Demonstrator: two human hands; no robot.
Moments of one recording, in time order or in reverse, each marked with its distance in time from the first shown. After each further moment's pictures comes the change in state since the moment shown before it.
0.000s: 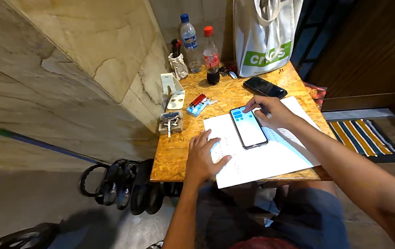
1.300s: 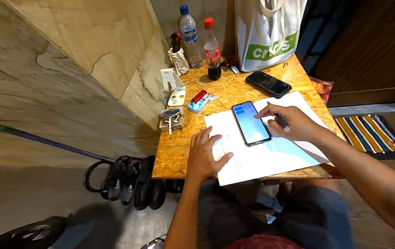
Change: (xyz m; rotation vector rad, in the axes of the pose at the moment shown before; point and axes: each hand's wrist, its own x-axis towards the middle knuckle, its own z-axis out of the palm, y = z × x) left_hand -0.001 0.001 0.000 0.012 -0.018 -0.005; right_hand -0.054 -0.030 -0.010 -0.107 -0.031 0.042
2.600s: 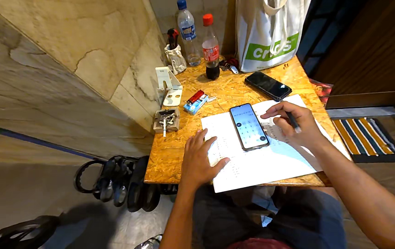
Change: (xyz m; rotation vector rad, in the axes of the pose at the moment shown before) left_hand 0.000 0.003 -0.003 0.035 -0.033 -0.060; right_hand -0.007 0.013 0.005 0.242 0.256 0.054
